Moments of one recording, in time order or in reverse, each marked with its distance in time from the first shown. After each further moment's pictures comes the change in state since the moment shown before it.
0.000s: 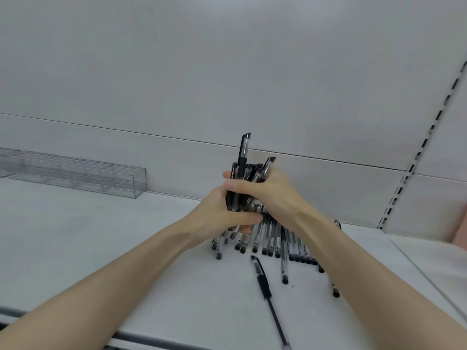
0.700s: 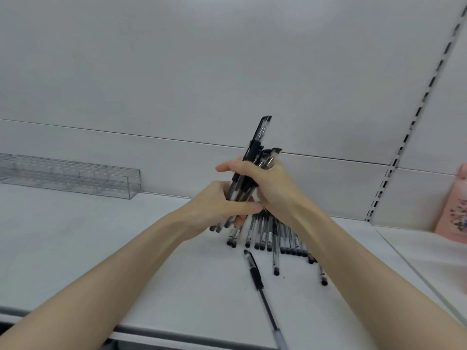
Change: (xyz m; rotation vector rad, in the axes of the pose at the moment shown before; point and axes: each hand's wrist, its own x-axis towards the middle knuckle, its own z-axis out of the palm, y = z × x) left_hand -0.001 0.015 0.000 0.099 -0.083 -0.102; right_hand -0.010 -0.013 -0.002 0.071 0.077 -0.033
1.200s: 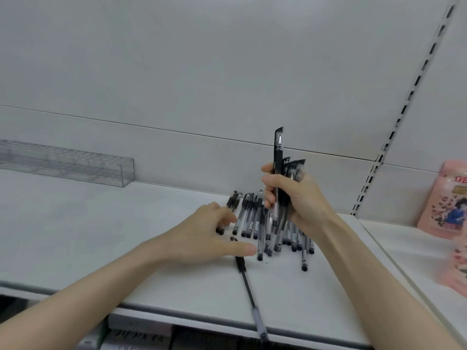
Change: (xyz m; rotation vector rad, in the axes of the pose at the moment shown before) left_hand -0.037 -0.018 0.029 0.527 0.019 -0.074; right_hand -0.041 0.013 -0.048 0.266 0.066 0.059
